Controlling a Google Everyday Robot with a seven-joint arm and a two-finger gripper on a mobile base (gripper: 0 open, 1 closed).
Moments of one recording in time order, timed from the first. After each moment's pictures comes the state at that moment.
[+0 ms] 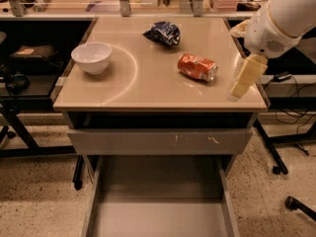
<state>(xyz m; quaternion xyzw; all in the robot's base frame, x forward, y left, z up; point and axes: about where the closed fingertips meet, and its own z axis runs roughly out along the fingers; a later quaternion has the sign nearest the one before) 0.560 -0.187 0.936 -0.63 0.73 0.01 0.26</state>
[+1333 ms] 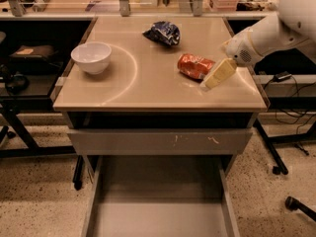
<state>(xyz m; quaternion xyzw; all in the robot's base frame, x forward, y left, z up) 0.664 -0.170 0.859 -0.51 0.78 0.16 0.33</state>
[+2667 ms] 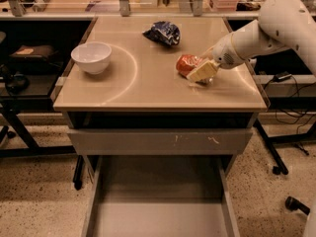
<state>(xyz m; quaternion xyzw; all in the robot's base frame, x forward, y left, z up) 0.694 -0.144 0.839 -0.50 0.78 0.17 0.35</state>
